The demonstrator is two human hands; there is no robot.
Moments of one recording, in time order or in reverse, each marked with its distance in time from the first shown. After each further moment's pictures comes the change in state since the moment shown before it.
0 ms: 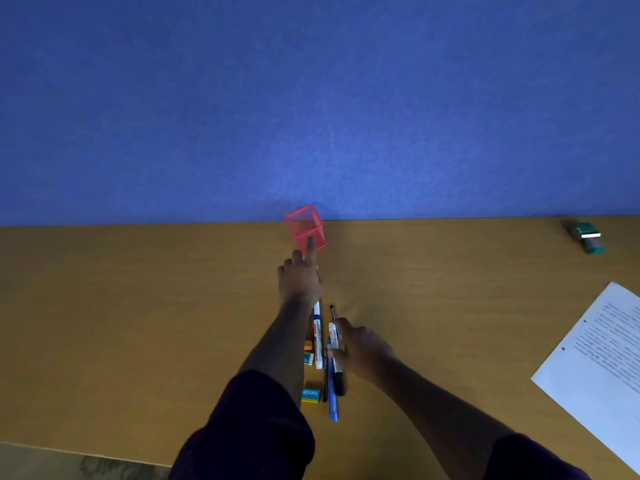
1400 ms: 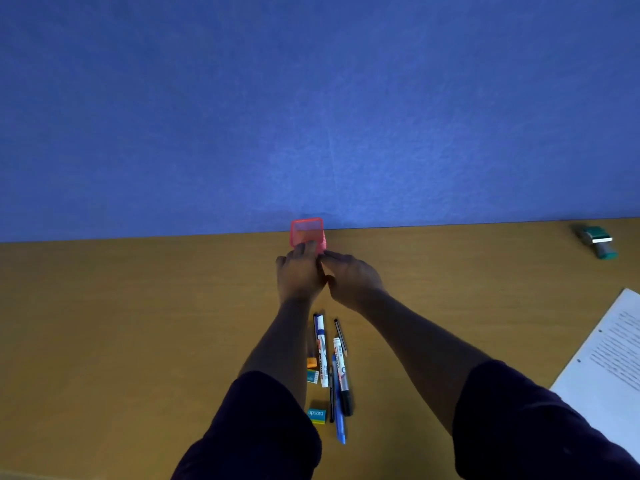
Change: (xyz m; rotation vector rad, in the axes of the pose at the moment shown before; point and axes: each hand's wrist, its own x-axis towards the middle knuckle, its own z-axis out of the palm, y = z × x) left_hand 0.040 0.000 -0.011 -0.055 0.171 0.098; right_hand 0.099 -0.029 -0.097 -0.166 0.394 -0.228
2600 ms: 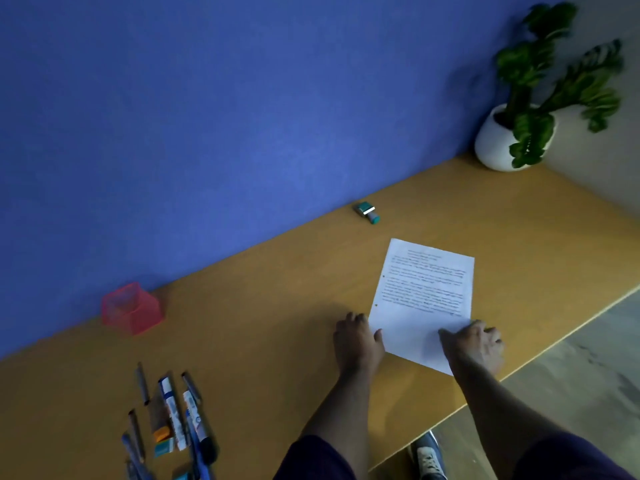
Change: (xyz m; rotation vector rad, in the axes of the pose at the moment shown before) left_hand -0.194 0.373 0.073 -0.130 -0.602 0.281; right_hand -0.414 0.225 -0.126 0.102 0.344 1.773
